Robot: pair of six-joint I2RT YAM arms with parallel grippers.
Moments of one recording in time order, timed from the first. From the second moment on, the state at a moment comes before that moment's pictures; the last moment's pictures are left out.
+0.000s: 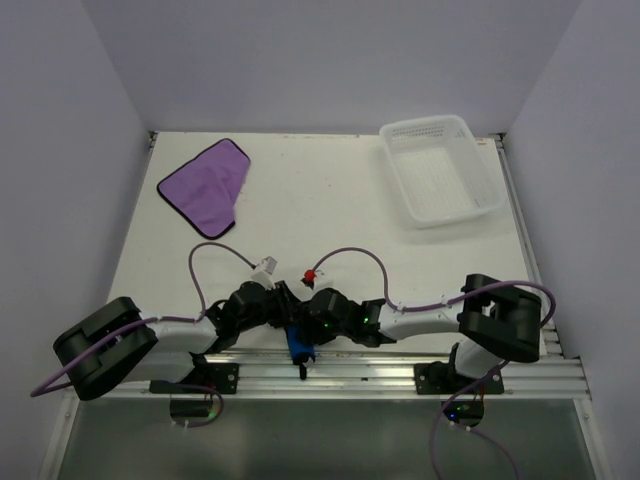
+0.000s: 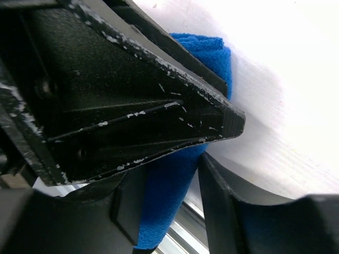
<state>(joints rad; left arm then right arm) -0.85 1.24 0.12 0.60 0.06 -1.07 1.26 1.58 0.68 0.10 0.11 0.85</state>
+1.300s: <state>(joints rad) -0.68 0.92 0.36 -0.03 -0.13 -0.82 1.28 1.55 0.67 0.07 0.15 0.88</state>
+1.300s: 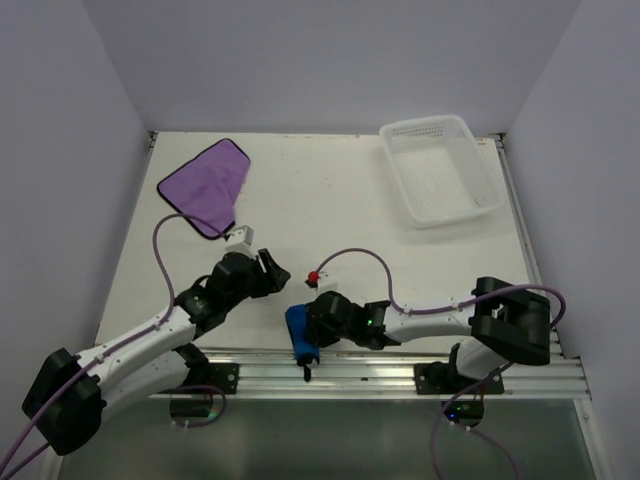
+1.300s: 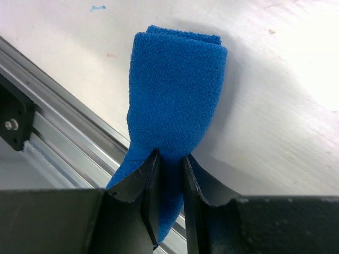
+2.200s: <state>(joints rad) -0.67 0.79 0.64 -0.34 -0.29 -0.60 0.94 1.38 0.76 -0.36 0.22 0.50</state>
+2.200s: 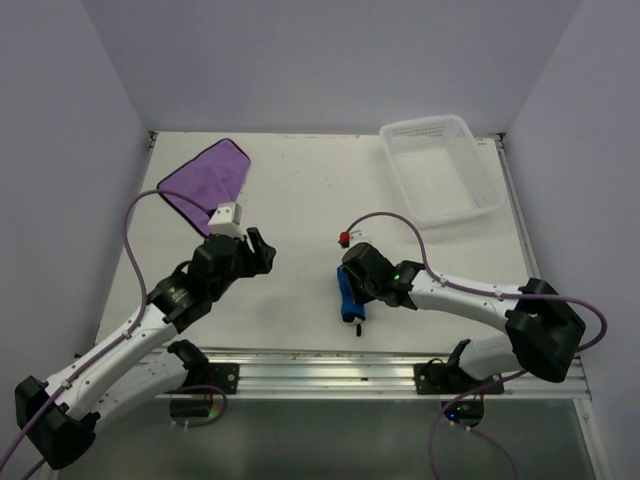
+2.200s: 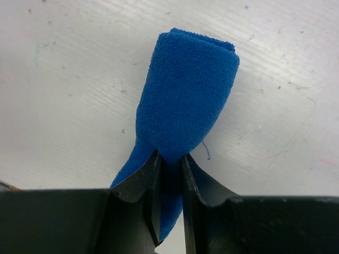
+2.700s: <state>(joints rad) -0.67 0.79 0.88 -0.49 -0.41 -0.46 0.75 1.37 0.95 -0.44 0.13 0.32</state>
